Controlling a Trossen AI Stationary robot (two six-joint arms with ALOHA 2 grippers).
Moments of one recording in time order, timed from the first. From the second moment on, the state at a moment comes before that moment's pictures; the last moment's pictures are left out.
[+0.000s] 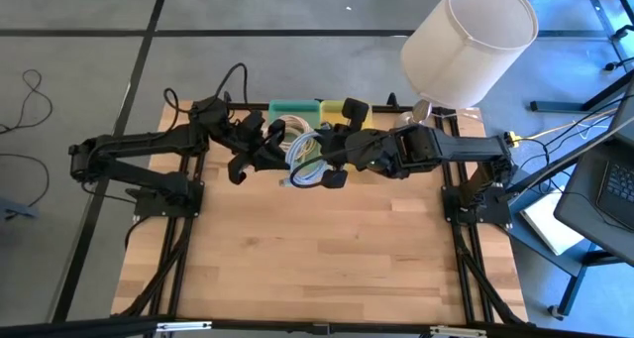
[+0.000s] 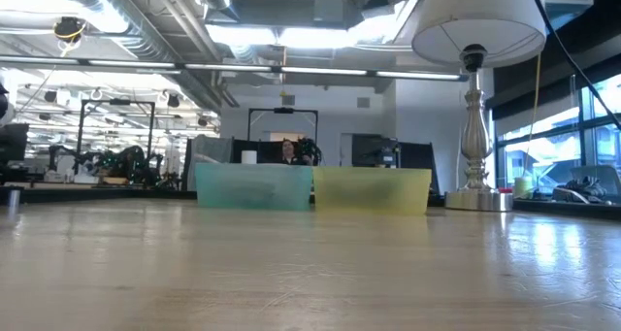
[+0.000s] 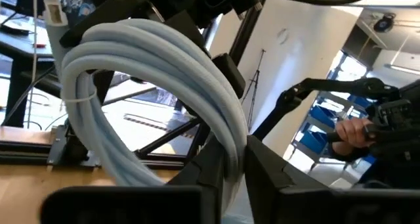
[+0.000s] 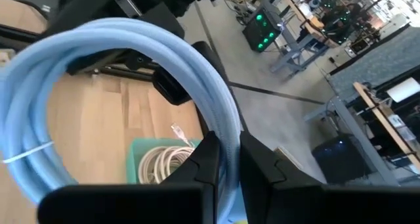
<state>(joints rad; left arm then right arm) 0.25 1.09 0.92 0.34 0.72 -0.47 0.18 1.79 2.14 -0.88 0.71 -0.25</state>
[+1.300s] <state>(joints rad) 0.60 1.26 0.94 -0.16 0.49 -0.04 0.44 1.76 2.18 -1.02 1.52 -0.24</state>
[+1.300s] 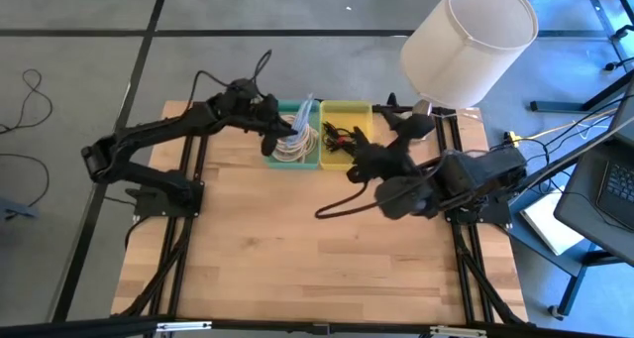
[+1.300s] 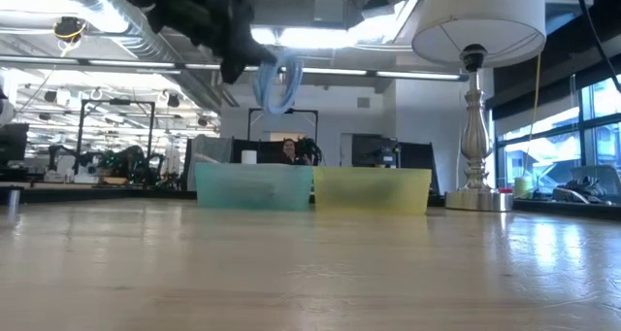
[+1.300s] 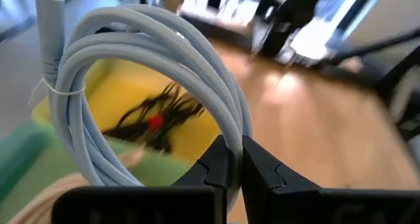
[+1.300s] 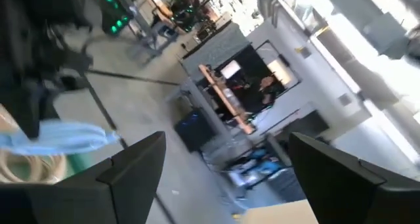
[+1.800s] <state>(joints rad) 0.52 1.57 1.40 -0.94 0.10 0.40 0.44 1.66 2.18 -1.29 1.21 0.32</state>
